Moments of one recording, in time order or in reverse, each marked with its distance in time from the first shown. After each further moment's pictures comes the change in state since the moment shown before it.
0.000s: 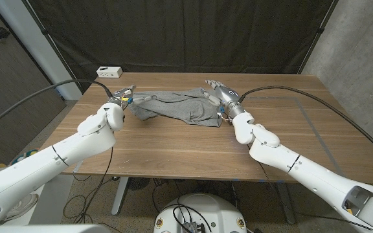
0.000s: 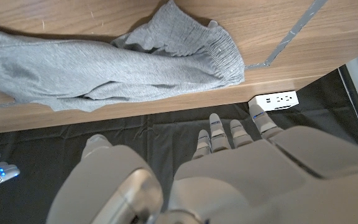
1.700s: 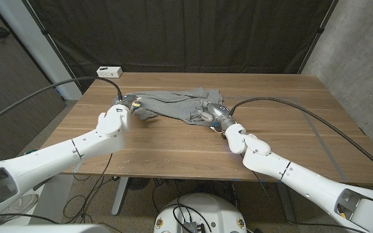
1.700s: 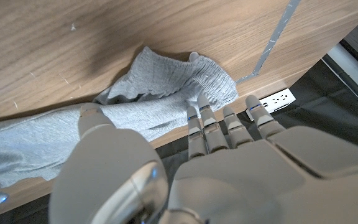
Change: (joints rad) left arm -0.228 -0.017 0.328 0.142 0.275 0.076 -0.201; left_hand 0.239 0.014 -0.127 -0.131 0.093 0.398 -0.054 0.047 0.002 0.325 -0.112 0.042 0.005 0.204 -0.076 0.012 0.000 0.129 -0.011 -0.030 0.014; right arm 0.007 0.037 -0.090 0.077 0.026 -0.026 0.086; right_hand -0.015 -0.010 0.075 -0.020 0.014 0.040 -0.007 0.011 0.000 0.036 0.003 0.016 0.000 0.019 0.000 0.012 -0.054 -0.005 -0.006 0.000 0.000
